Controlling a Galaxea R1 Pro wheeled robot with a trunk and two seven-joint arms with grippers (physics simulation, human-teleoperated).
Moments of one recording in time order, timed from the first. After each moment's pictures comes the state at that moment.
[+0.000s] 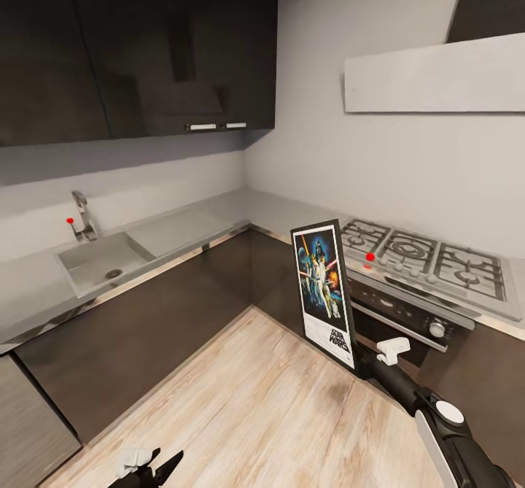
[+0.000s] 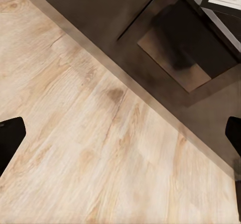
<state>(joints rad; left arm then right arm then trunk) -0.42 0.38 -1.48 -0.40 1.85 -0.46 -0.76 -0.28 -0.15 -0.12 -1.14 -0.14 0.03 0.50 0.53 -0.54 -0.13</state>
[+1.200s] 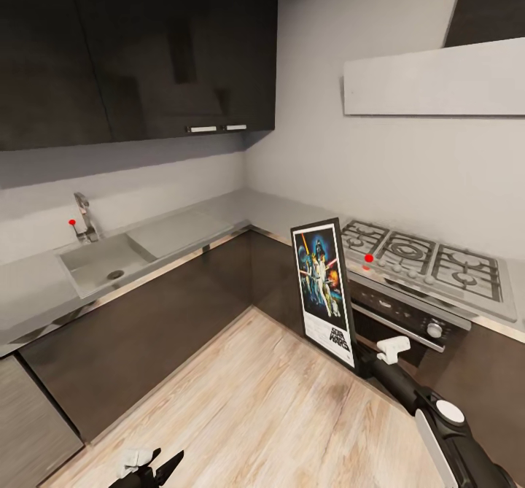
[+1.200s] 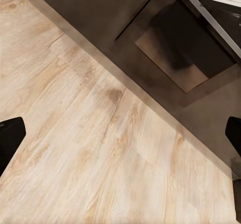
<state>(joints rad) -0.42 0.38 -1.48 -0.40 1.85 -0.46 -0.76 -0.28 -0.15 -0.12 -1.15 -0.14 0.03 0.50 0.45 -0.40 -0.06</state>
